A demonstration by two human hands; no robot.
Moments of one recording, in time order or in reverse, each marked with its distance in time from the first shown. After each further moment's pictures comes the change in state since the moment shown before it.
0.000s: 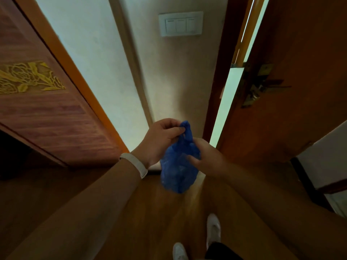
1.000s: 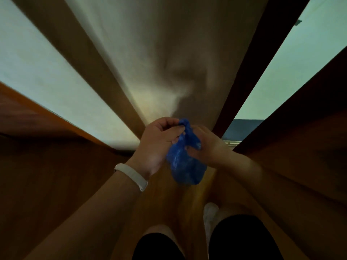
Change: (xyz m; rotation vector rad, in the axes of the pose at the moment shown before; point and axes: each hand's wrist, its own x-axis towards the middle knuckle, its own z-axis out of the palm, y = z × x) left_hand 0.299 -0.435 -0.009 -0.068 0.192 -0.188; right_hand 0.245 0.450 0.220 -0.122 -0.184 0.004
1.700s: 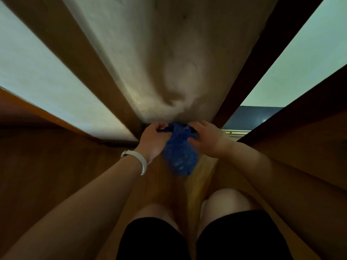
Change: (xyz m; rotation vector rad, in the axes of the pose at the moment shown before) left_hand 0.111 -0.168 -0.032 0.459 0.089 -0.162; right_hand 0.041 0.107 0.074 -0.259 -0.109 0.119
